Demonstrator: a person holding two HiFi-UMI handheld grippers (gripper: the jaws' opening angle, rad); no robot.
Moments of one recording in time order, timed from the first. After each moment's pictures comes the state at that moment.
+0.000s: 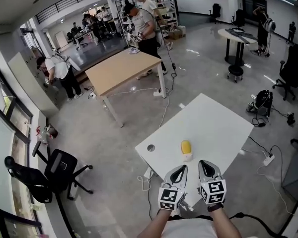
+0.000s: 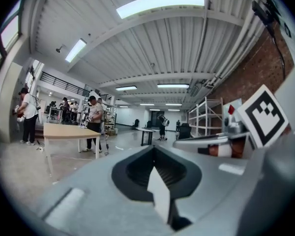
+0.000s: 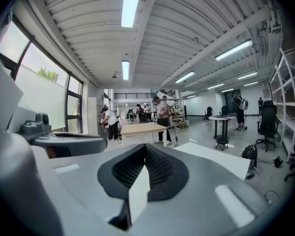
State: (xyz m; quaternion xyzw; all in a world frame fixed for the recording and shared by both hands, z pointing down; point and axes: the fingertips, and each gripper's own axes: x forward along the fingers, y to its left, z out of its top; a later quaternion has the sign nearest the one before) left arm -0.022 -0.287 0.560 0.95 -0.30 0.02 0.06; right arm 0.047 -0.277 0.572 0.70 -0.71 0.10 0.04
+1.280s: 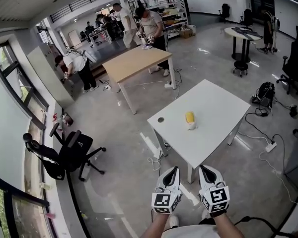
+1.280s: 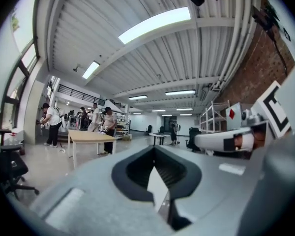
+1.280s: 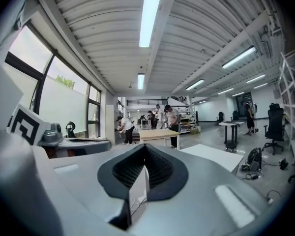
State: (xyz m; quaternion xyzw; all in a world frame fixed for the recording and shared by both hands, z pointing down) left arm -0.146 -0.066 0.518 0.92 -0.39 -0.01 0.05; right arm -0.058 -0.031 0.515 0.64 -0.76 0.06 0.02
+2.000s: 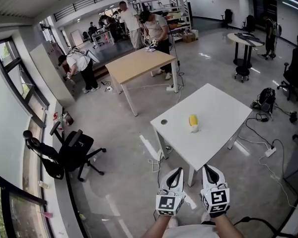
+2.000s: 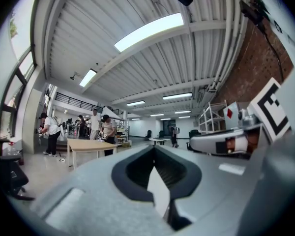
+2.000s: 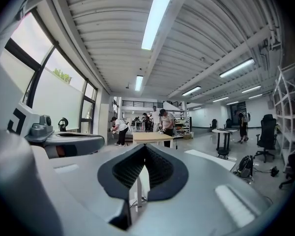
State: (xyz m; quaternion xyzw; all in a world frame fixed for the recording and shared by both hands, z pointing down) left arm -0.157 -0.064 0.505 0.92 -0.39 -0.03 0.00; right arm -0.063 -0.037 0.505 0.68 -0.73 0.02 0.03
